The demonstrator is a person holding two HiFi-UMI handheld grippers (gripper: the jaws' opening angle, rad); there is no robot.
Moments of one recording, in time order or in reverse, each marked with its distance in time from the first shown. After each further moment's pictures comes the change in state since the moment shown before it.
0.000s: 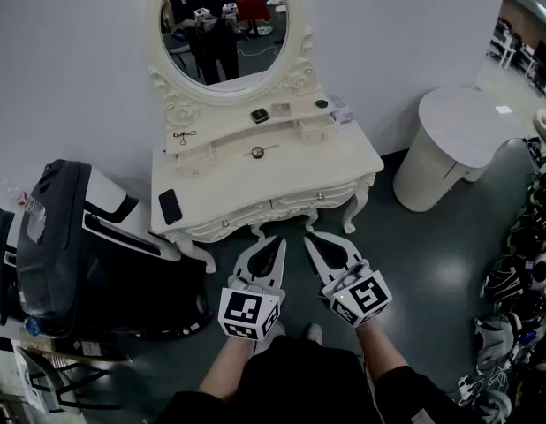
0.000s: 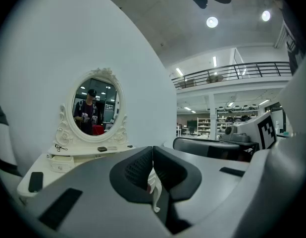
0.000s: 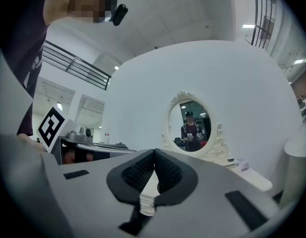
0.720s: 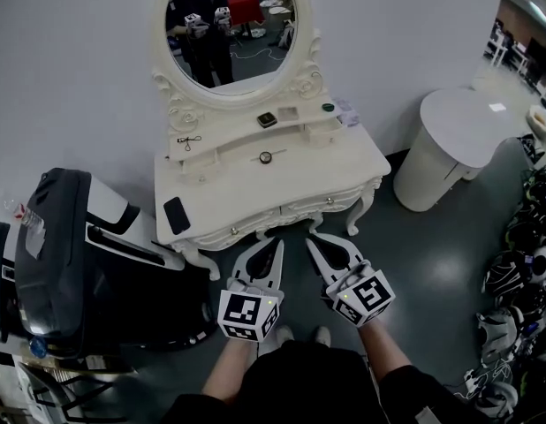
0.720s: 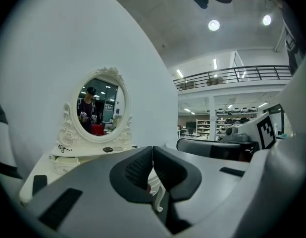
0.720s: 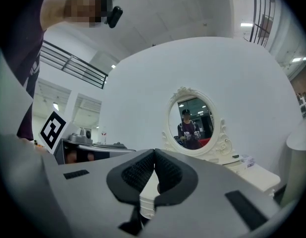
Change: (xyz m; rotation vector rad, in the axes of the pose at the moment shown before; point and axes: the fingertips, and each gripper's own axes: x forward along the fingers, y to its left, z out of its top) left arm -0.014 0.067 -0.002 -0.020 -0.004 -0.014; right arm 0.054 0.022 -0.012 0.030 0.017 -0.020
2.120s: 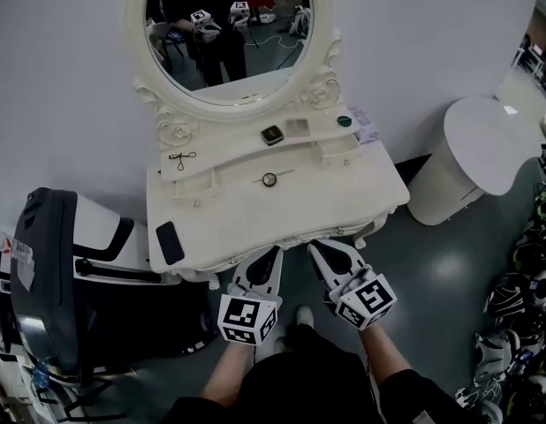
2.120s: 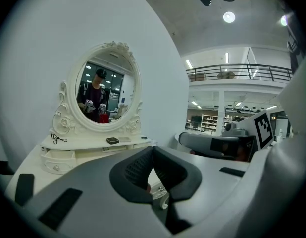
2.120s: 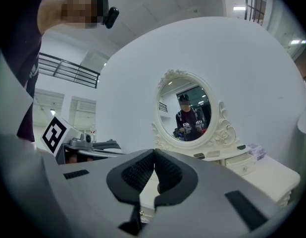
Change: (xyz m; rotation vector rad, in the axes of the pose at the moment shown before) left arm 0.136 0.089 -0.033 -0.068 0.117 0.041; right arm 0.107 -0.126 -0.038 0.099 0.073 0.034
